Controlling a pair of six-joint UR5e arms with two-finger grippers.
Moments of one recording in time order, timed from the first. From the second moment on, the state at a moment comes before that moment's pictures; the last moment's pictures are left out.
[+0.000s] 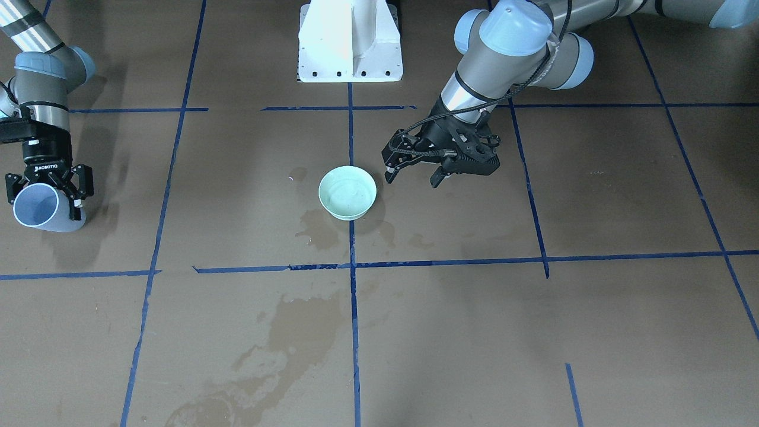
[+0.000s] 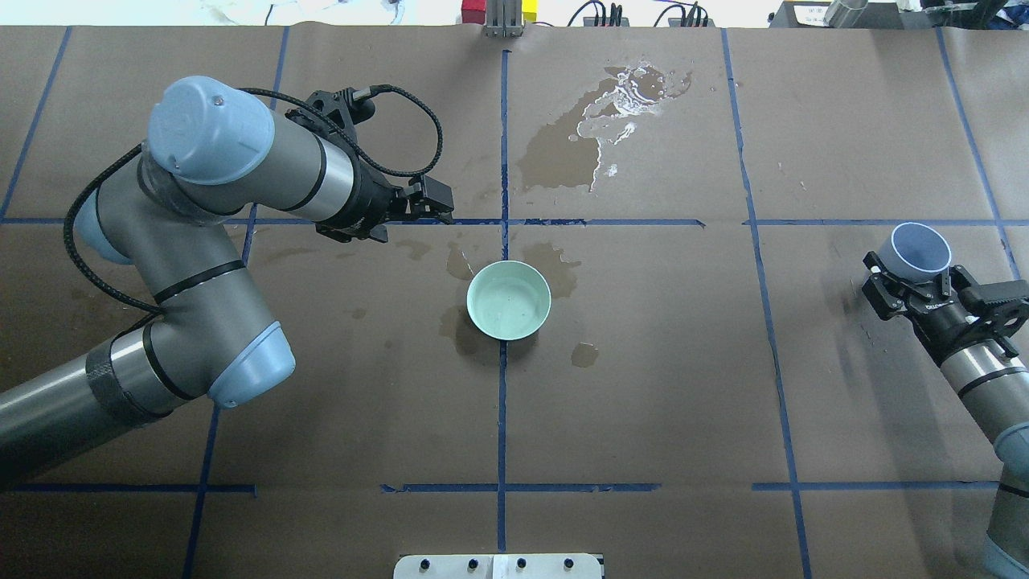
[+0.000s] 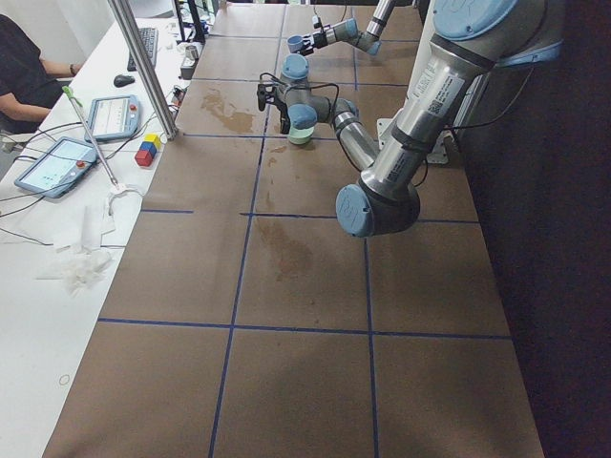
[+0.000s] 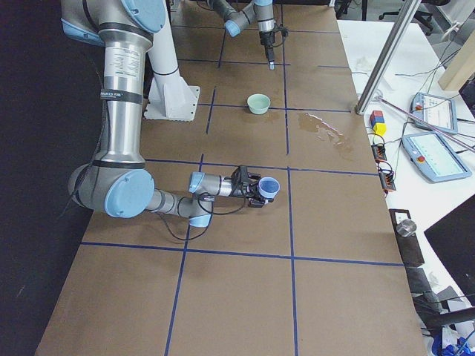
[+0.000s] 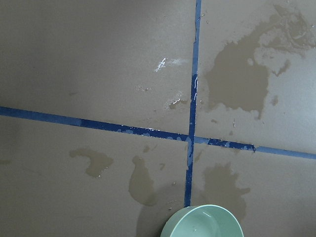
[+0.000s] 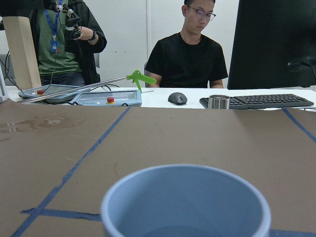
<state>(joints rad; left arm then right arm) -0.68 -2.15 -1.73 -1.99 -1.97 -1.39 0.44 -1.68 1.27 0.18 0.76 0.95</state>
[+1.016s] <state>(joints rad) -0.68 -2.16 -1.73 -1.99 -1.97 -1.39 0.44 -1.71 1.28 0.20 0.78 0.95</state>
